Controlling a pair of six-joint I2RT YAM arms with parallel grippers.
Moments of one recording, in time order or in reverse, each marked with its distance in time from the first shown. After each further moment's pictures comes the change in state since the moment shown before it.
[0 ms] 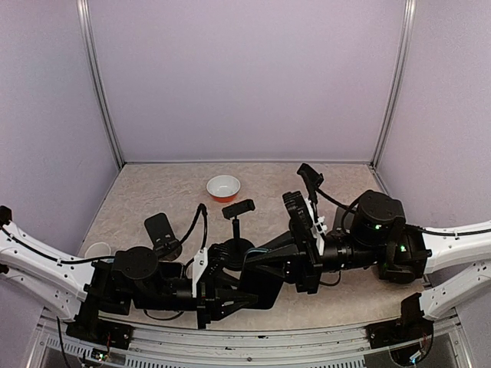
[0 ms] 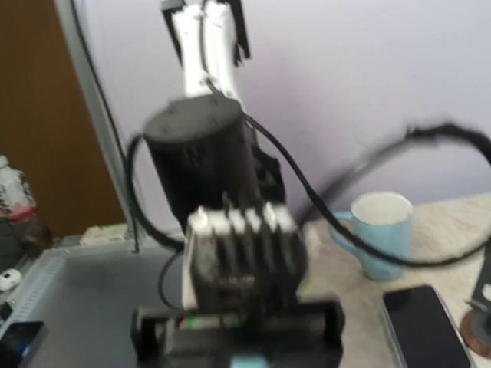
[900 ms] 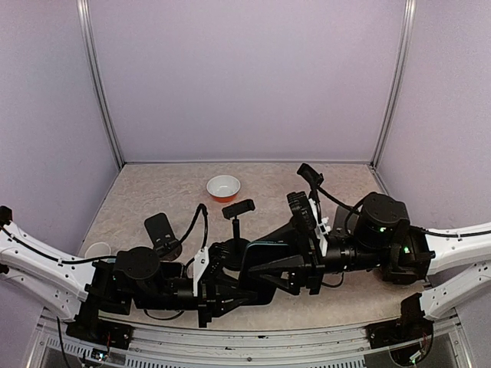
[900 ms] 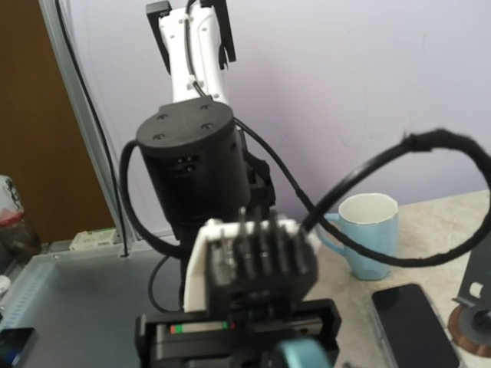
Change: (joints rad) left arm 0.009 0.002 -0.004 -0.006 -0.024 -0.024; right arm 0.012 -0.026 -0.014 -0.014 0.052 -0.003
